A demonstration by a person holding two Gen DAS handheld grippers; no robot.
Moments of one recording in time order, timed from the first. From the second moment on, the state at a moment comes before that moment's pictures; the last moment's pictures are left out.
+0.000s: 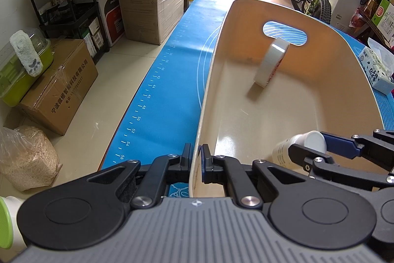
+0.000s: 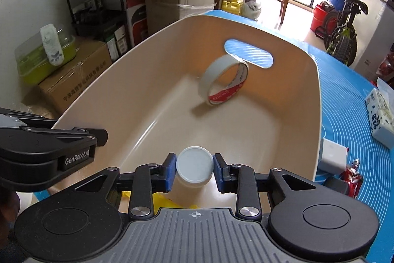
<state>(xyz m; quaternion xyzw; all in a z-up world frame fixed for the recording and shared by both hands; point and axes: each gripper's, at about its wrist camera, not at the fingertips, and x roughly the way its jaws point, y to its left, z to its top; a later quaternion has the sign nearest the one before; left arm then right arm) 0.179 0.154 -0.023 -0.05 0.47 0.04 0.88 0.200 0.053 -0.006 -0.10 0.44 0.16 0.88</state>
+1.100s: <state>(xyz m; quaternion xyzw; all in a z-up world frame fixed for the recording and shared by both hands) 0.179 0.154 -0.024 -0.05 0.47 0.04 0.88 0.153 -0.179 0.006 -0.07 0.42 0.02 0.91</state>
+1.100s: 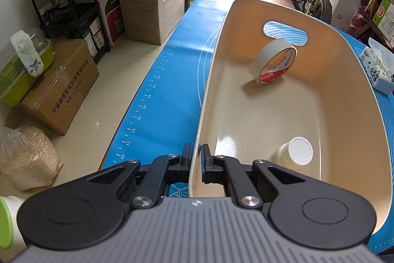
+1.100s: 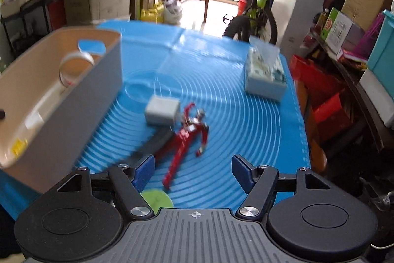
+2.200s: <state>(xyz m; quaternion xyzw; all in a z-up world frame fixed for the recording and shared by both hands) 0.177 0.148 -0.023 -0.03 0.47 0.05 0.88 0.154 -0.163 -0.075 -0.15 0.46 0.17 0.86</state>
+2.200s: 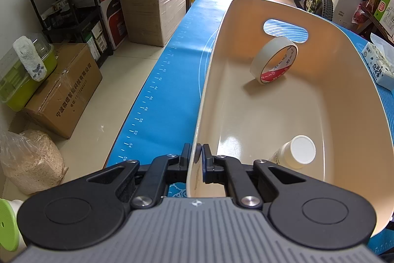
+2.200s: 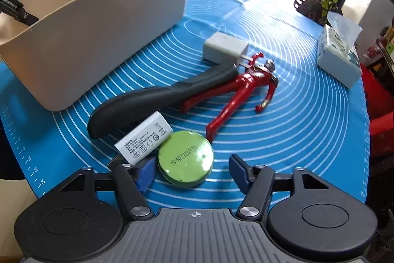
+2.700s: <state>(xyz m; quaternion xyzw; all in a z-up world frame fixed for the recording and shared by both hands) 0.178 0.148 -0.023 -0.03 0.47 0.05 0.88 0.139 -0.186 -0.054 -0.12 0.44 0.12 0.88</state>
